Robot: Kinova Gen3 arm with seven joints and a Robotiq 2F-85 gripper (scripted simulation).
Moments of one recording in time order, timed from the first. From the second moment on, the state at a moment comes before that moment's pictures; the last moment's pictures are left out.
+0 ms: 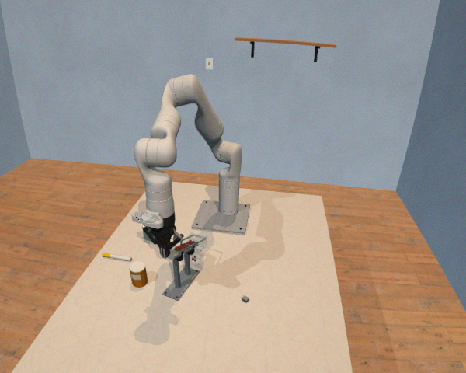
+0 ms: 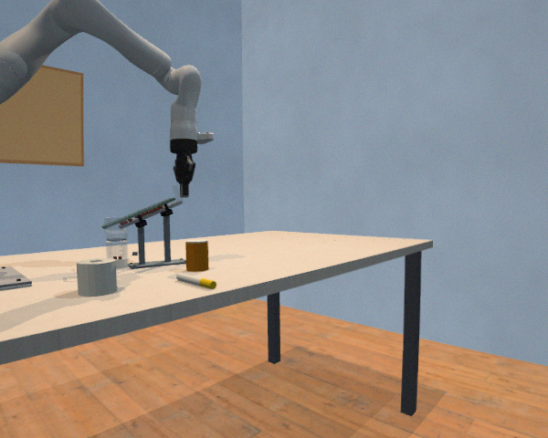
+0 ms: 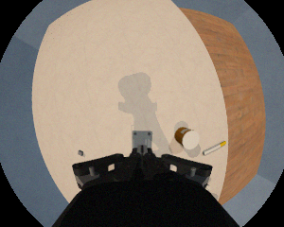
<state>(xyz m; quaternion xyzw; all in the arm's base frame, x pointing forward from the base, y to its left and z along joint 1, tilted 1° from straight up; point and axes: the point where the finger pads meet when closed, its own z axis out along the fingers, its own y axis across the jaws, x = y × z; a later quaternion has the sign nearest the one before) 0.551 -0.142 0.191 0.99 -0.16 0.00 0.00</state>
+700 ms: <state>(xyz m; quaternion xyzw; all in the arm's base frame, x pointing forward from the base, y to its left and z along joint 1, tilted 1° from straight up) 0.546 -0.142 0.193 0.99 -0.16 0.00 0.01</state>
